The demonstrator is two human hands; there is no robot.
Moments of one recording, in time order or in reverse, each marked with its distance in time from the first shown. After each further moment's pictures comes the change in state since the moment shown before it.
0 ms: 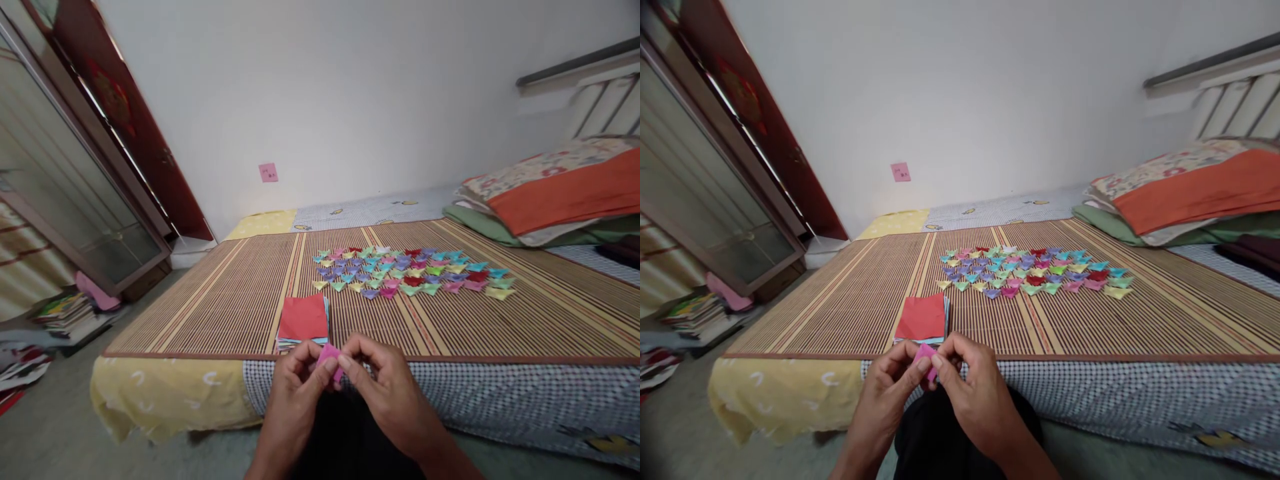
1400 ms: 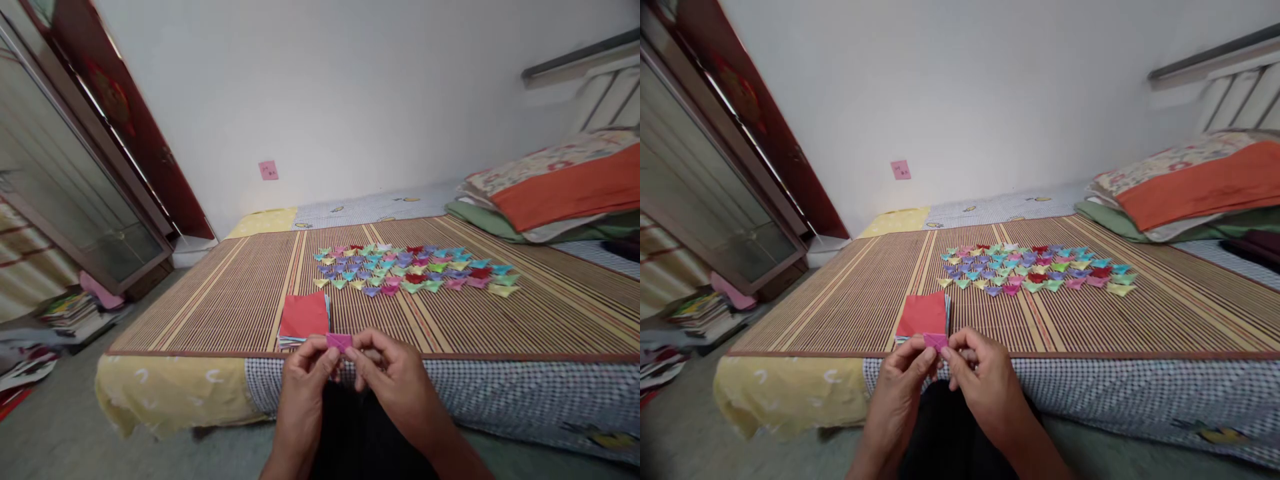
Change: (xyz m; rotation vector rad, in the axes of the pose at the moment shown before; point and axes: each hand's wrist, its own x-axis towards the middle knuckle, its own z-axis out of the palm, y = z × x) left_hand 0.008 -0.024 0.011 -0.194 0.169 -0.002; right_hand -0.001 0.015 -0.008 -0.025 0.083 0.080
